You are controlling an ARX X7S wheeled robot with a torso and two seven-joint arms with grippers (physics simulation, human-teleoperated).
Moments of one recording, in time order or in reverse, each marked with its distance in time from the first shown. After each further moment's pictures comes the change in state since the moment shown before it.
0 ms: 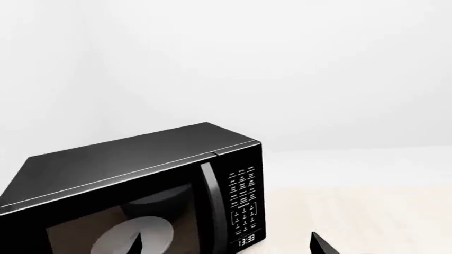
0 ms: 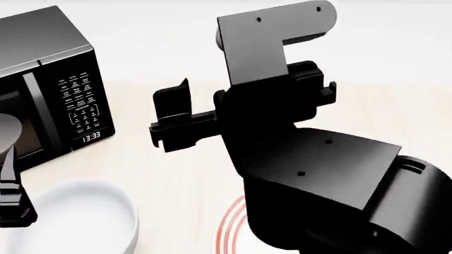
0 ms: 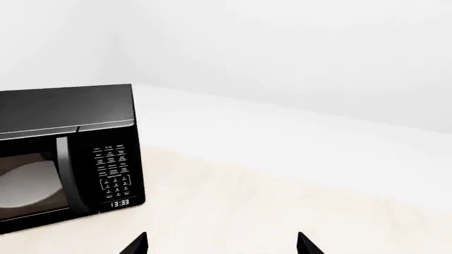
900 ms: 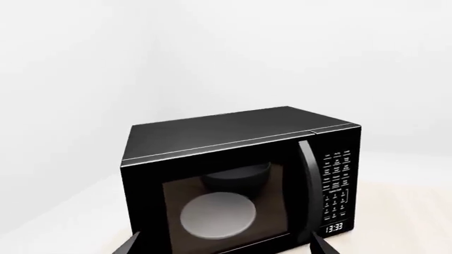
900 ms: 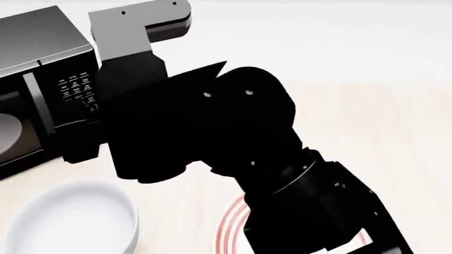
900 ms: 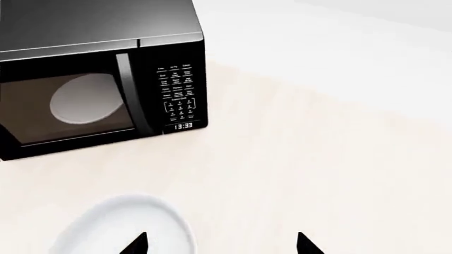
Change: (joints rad) left arm 0.200 -0.048 -0.251 -0.107 -0.006 0.219 0.031; right arm 0.345 -0.116 -0.556 0.689 0.582 -0.344 0.368
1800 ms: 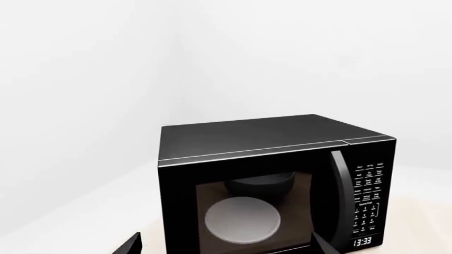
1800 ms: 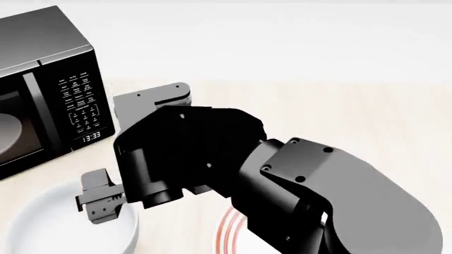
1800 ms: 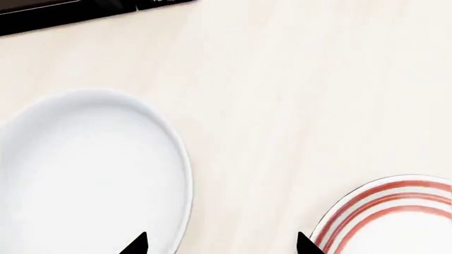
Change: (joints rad) left arm 0.021 -0.007 -0.102 0.002 -0.042 0.011 -0.008; right arm 0.173 -0.005 -0.925 0.329 0.519 -0.400 -0.329
